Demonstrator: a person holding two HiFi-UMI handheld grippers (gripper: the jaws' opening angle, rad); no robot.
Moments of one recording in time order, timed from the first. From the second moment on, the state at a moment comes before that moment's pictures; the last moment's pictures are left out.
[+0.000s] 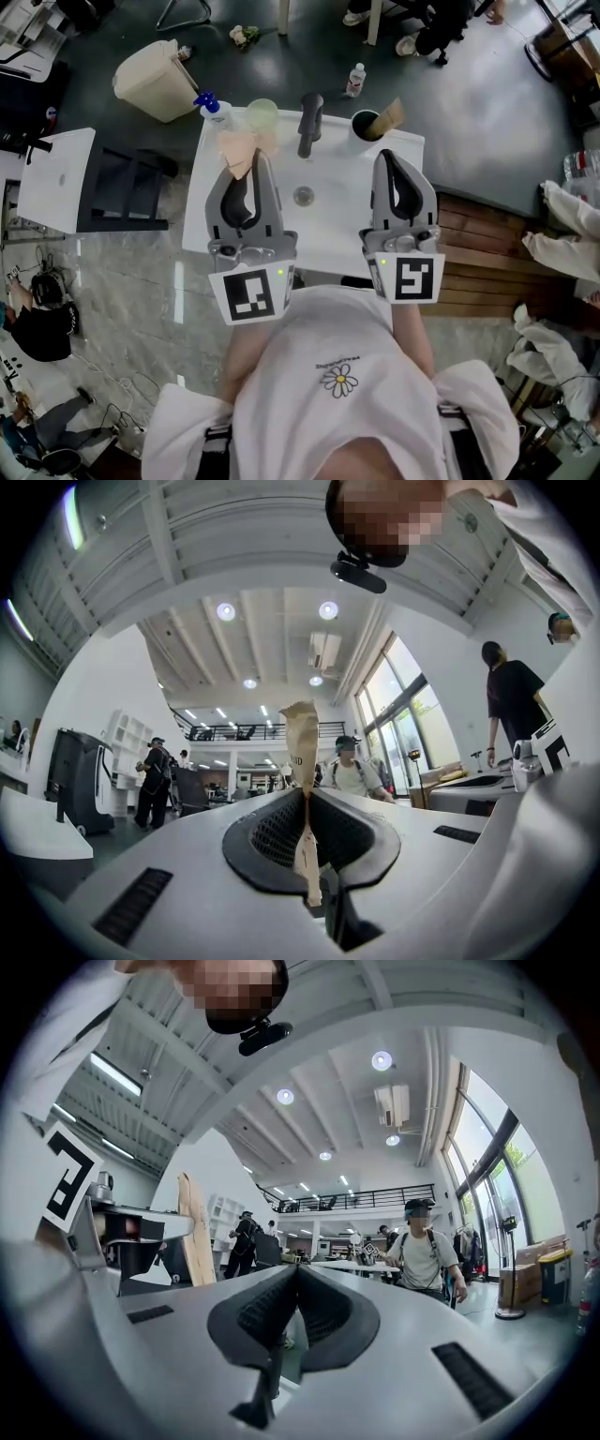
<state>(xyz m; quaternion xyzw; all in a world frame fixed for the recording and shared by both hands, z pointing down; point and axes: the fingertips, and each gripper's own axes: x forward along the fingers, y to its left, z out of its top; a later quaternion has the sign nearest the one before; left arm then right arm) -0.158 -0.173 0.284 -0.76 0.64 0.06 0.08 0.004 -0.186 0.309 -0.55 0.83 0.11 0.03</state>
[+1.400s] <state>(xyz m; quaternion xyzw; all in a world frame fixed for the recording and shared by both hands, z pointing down) -0.216 -0.331 0.436 -0.75 0.66 -0.04 -0.03 0.028 -0.159 0.317 -0.59 0.80 0.10 0.00</state>
